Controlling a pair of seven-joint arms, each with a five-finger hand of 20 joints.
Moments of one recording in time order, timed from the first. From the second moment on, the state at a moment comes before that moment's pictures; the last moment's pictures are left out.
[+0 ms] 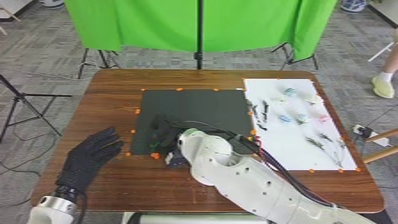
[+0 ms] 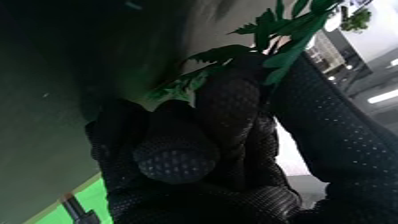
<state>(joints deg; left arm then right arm) 131.0 -60.8 -101.0 -116.1 39.6 -6.3 6.9 -60.9 -76.2 30.1 -85.4 -109.2 -3.2 21.3</state>
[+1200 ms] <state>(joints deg) 135.8 -64.0 -103.8 -118.1 39.8 -6.0 8.2 -67.5 -58.8 50.6 -106.3 -114.1 -5.5 22.3</state>
